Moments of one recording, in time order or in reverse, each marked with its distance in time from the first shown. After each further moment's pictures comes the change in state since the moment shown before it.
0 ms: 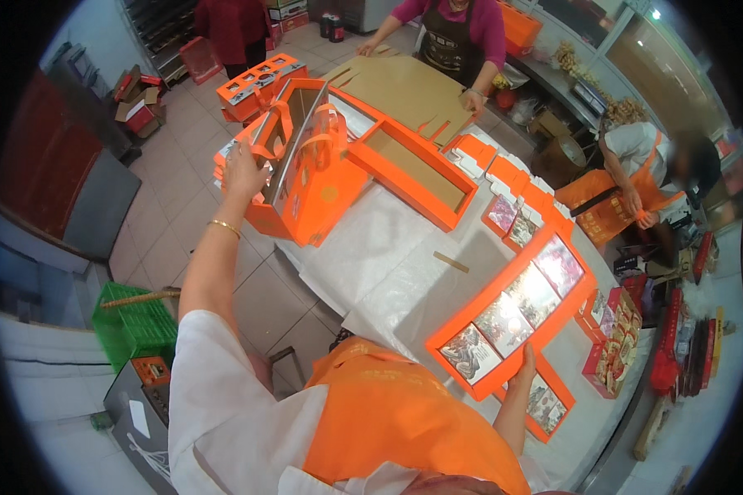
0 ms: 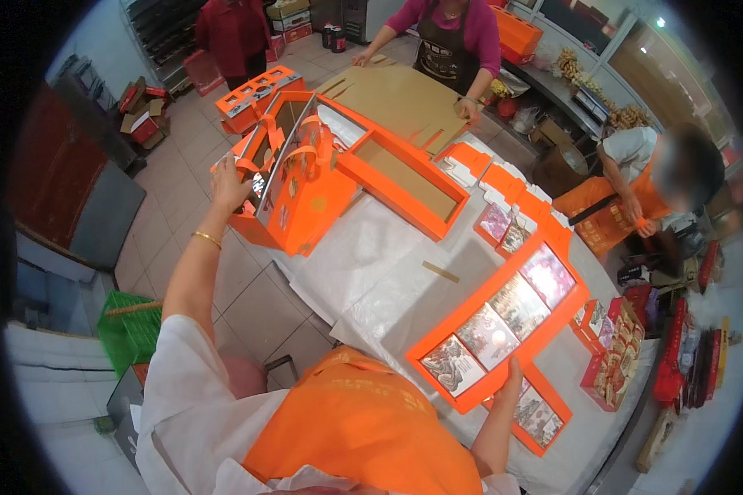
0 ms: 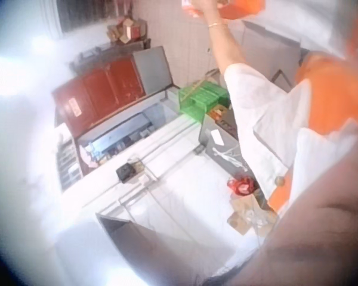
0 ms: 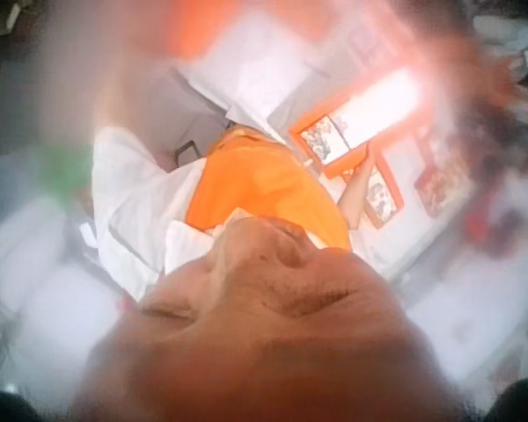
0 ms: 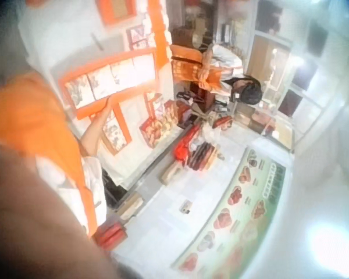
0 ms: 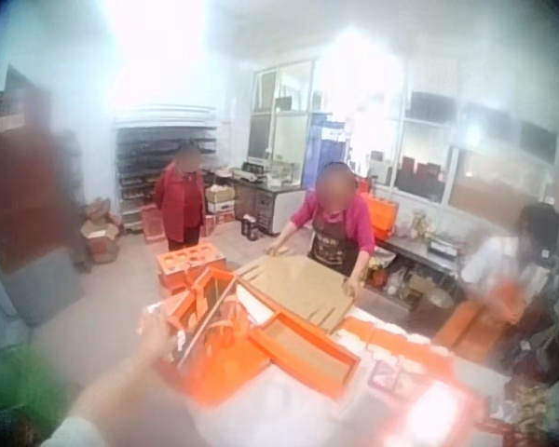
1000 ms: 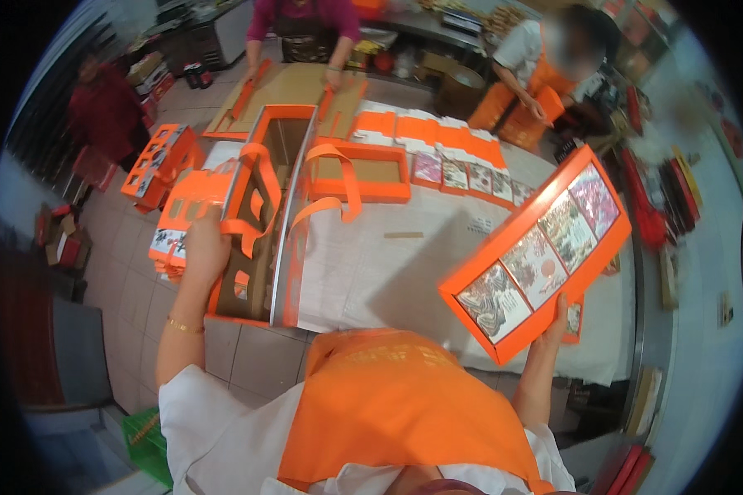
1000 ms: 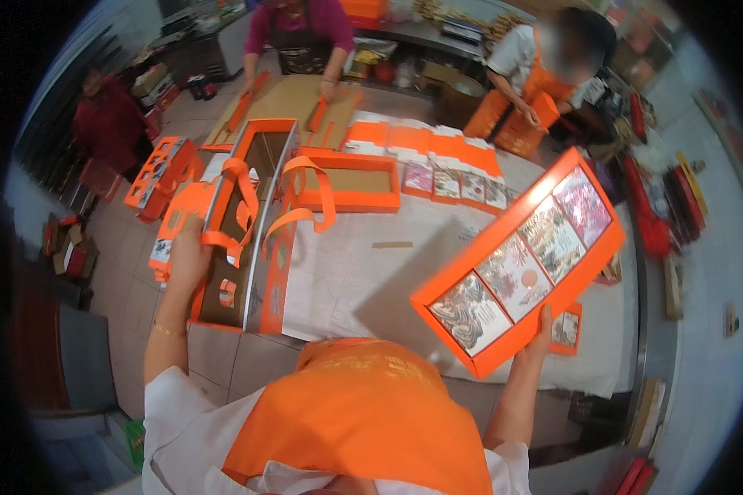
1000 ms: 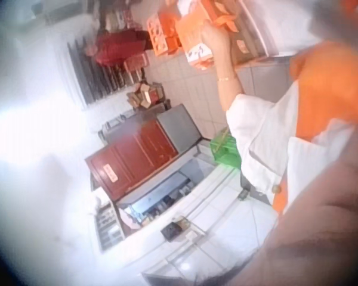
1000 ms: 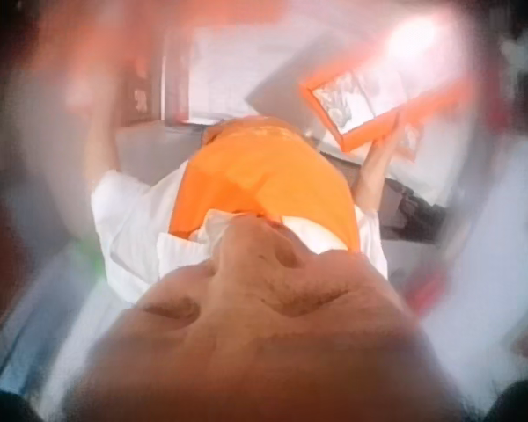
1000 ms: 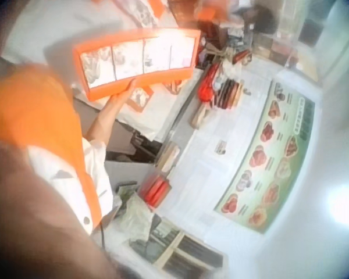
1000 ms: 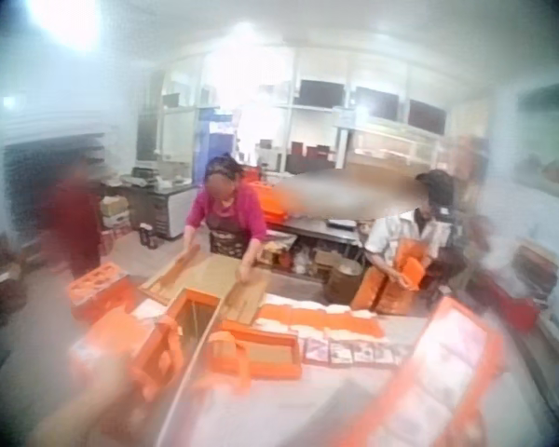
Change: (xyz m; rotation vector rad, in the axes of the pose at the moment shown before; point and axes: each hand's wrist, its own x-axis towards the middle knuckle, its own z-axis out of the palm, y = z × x) left_hand 0.003 0.106 -0.058 -0.148 -0.430 0.373; right_hand -0.113 -0.059 0.046 0.433 0.203 -0.372
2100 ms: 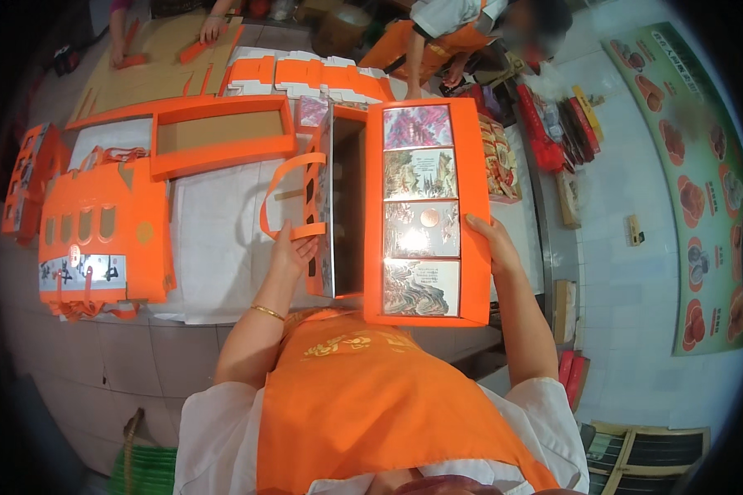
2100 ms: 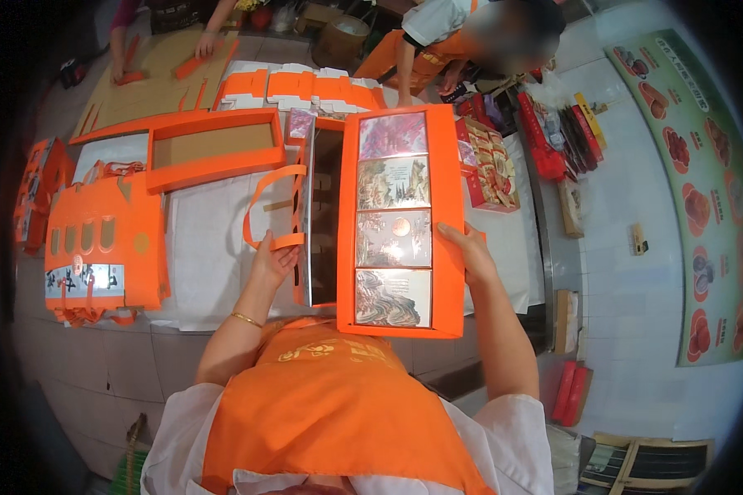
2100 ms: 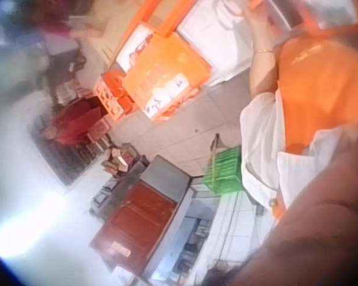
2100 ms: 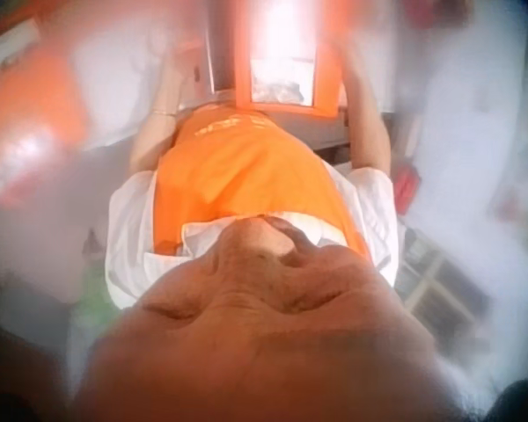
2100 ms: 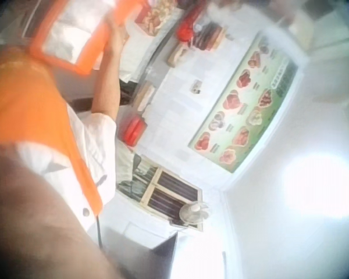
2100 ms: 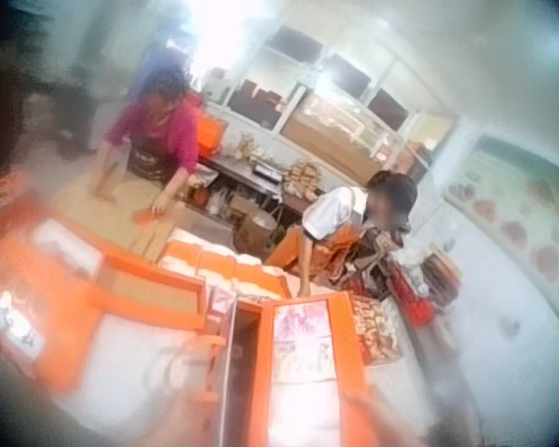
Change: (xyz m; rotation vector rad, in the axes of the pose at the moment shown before) left_hand -0.073 0.218 0.365 -1.893 -0.858 -1.206; right_hand 0.053 -0.015 0.072 -0.864 -0.146 0.255
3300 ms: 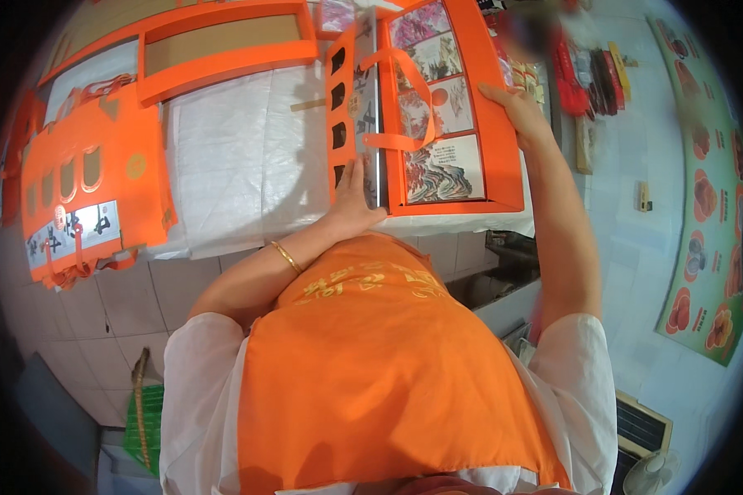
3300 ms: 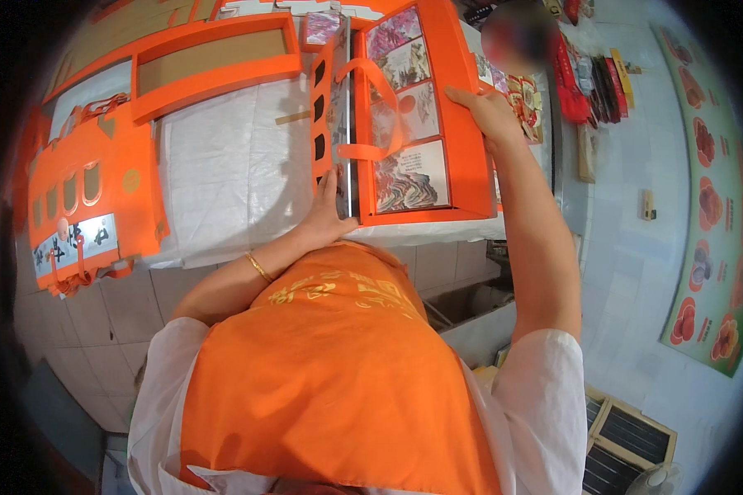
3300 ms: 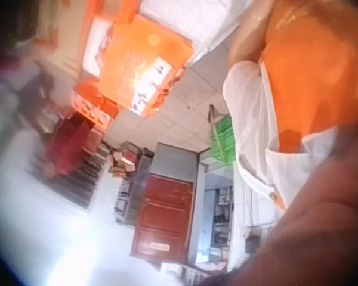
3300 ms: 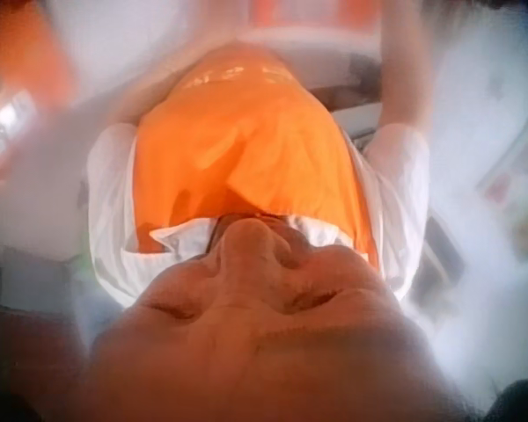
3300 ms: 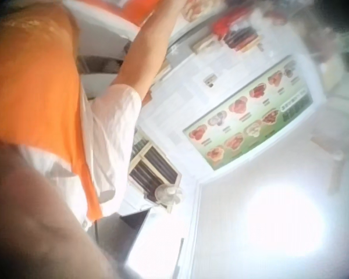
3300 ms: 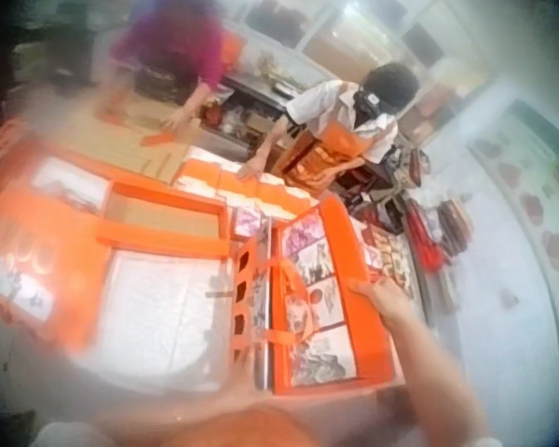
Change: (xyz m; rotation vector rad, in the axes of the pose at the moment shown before) left_hand -0.065 -0.039 0.006 1.426 -0.516 0.394; right_hand 0.084 -0.057 0.094 -0.392 0.035 0.058
